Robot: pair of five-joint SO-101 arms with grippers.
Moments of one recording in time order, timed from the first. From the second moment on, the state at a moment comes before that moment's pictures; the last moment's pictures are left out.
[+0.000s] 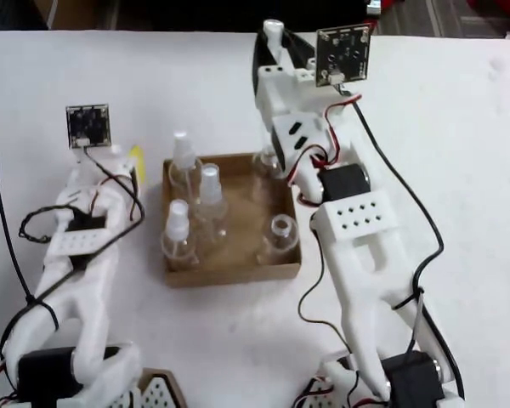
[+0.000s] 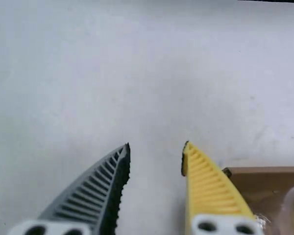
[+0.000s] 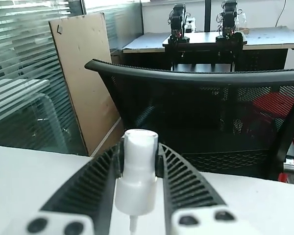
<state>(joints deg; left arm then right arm) -13.1 -19.1 59.2 2.4 0.3 -19.4 -20.0 21.8 8.7 -4.1</state>
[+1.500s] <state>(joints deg) -13.1 -19.1 59.2 2.4 0.3 -19.5 -20.0 30.9 7.6 0.0</state>
